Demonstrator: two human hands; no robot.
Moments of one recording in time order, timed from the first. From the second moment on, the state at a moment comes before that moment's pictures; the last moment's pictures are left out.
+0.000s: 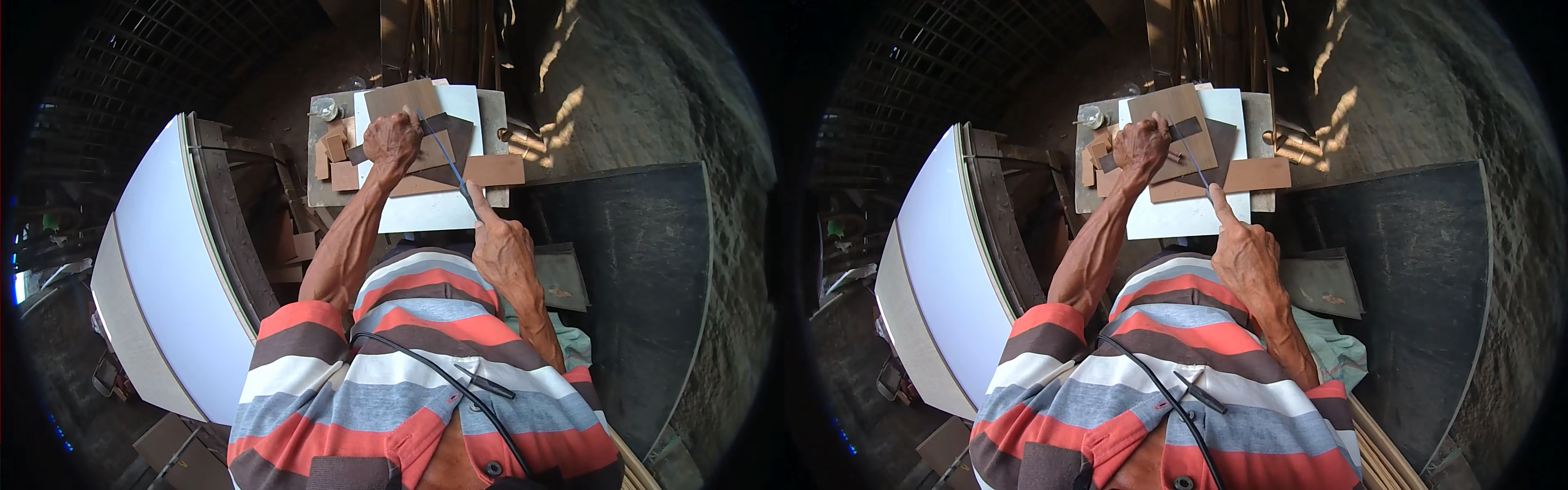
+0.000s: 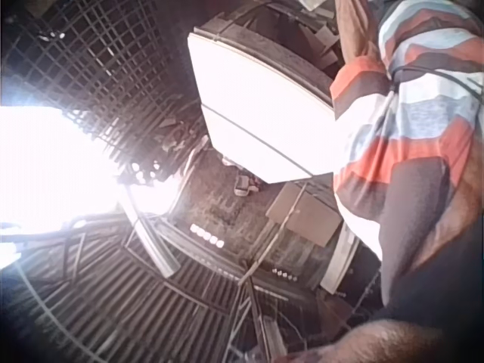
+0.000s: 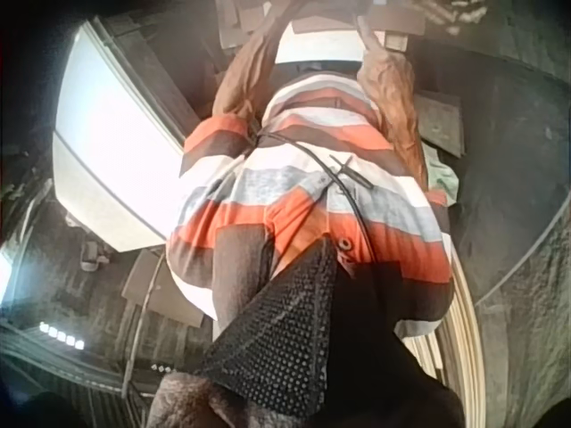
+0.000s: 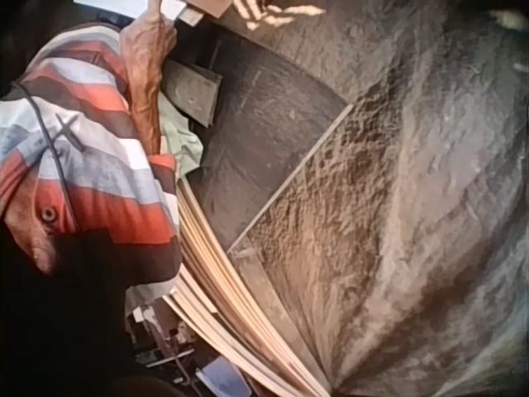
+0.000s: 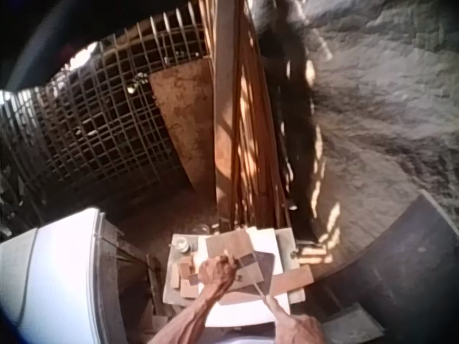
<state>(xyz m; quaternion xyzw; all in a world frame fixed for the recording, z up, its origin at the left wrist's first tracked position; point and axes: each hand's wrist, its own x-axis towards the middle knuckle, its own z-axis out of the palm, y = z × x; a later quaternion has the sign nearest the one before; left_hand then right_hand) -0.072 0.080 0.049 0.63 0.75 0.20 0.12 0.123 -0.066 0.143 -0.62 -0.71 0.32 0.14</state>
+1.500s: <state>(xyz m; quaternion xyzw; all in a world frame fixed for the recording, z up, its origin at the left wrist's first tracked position) -0.087 0.107 -0.134 0.67 0.73 0.09 0.11 0.178 -0.111 -0.023 -0.76 -0.49 0.38 0.19</state>
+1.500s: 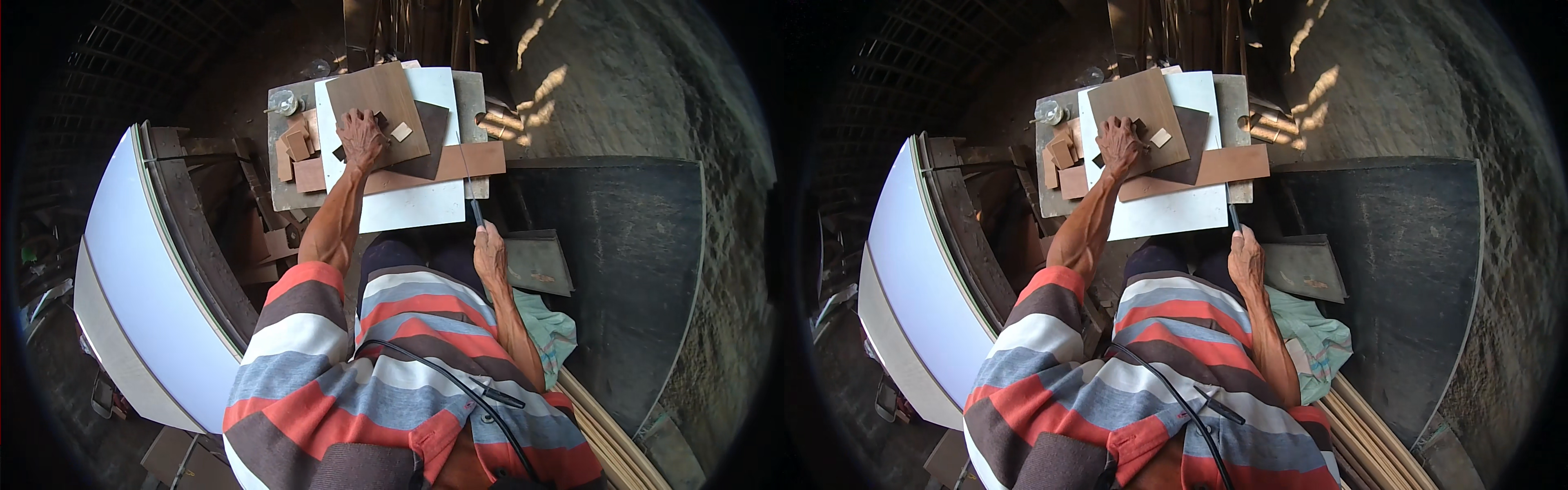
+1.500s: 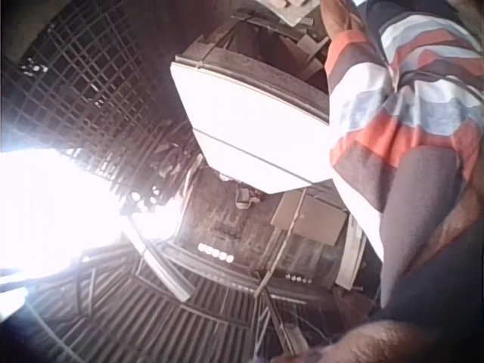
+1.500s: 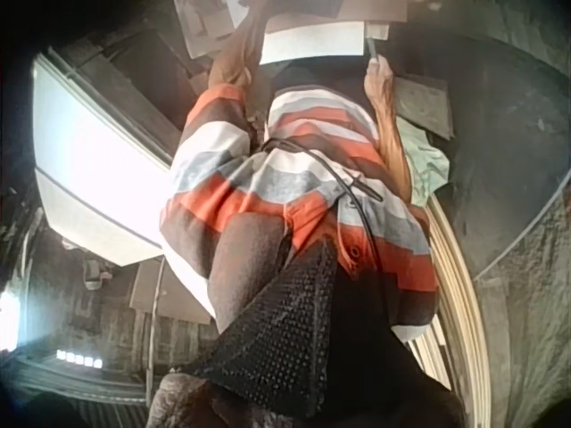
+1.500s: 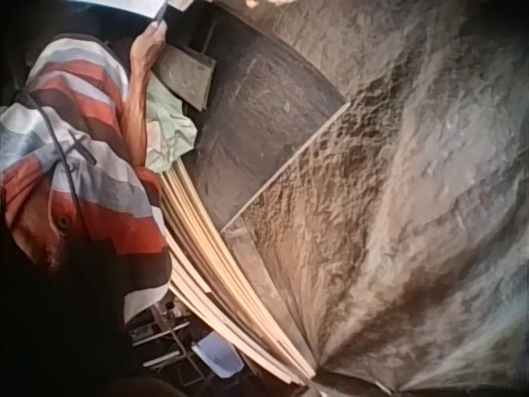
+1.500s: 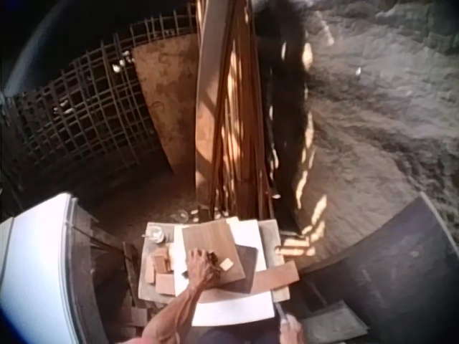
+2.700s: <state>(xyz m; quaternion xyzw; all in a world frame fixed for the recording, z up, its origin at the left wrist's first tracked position) -0.119 0.081 -0.038 0.50 0.61 0.30 0.54 0.161 -0.055 0.052 -0.63 -0.59 0.43 0.27</state>
